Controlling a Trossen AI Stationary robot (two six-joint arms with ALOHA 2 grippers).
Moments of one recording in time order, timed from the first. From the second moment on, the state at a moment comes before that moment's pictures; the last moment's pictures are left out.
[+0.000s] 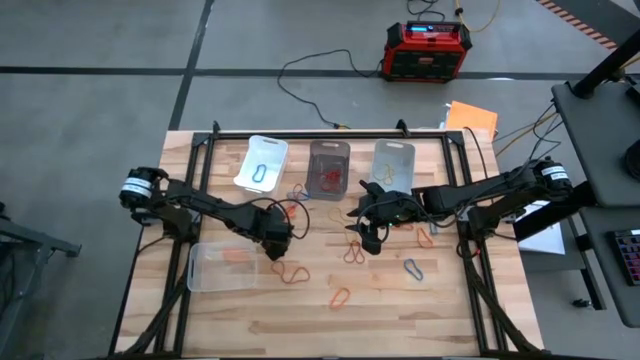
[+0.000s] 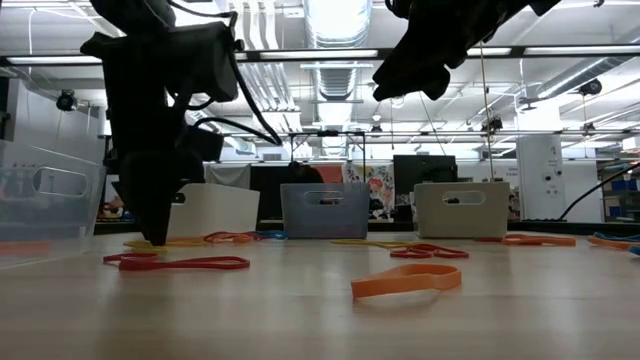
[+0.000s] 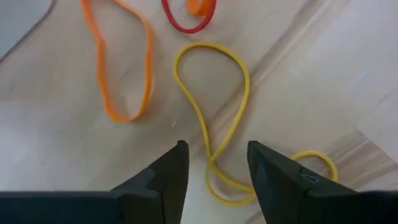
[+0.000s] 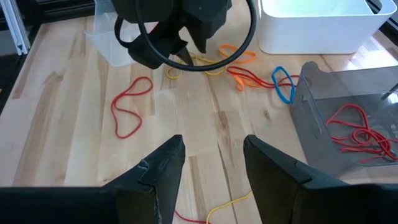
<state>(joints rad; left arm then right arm) -0.15 1.64 0.85 -0.71 -0.22 -0.85 0.11 1.36 0.91 -0.15 0.13 0.22</state>
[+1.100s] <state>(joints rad) -0.19 1.51 0.85 -0.32 -0.17 -0.36 0.14 1.36 0.79 0.00 0.13 0.25</state>
